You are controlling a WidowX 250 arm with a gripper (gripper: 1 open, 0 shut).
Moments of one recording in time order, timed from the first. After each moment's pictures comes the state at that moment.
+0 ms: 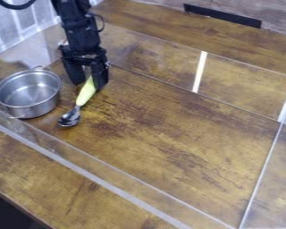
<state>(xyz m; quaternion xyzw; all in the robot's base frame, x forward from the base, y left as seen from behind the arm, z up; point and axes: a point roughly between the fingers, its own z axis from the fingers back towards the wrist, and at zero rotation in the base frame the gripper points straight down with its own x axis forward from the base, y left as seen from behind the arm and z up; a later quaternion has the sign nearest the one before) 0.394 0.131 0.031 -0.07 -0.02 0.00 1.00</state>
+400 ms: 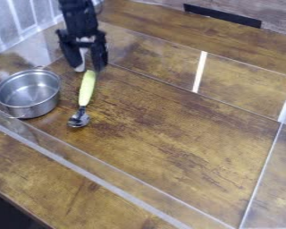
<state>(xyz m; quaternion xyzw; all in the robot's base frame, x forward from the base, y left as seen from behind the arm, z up) 0.407 0.135 0.063 -0.08 -0.03 0.04 1.00</state>
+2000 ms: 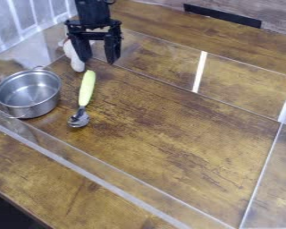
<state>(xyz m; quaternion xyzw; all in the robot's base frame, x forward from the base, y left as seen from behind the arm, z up) 0.409 0.111 0.079 -0.07 -0.02 0.08 0.99</state>
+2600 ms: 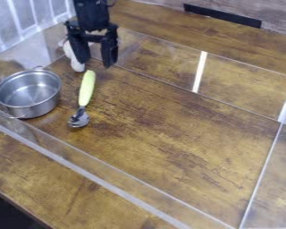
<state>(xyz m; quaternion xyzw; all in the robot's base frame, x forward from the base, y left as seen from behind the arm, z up) 0.401 0.113 0.069 -0.06 -0.01 0.01 1.00</state>
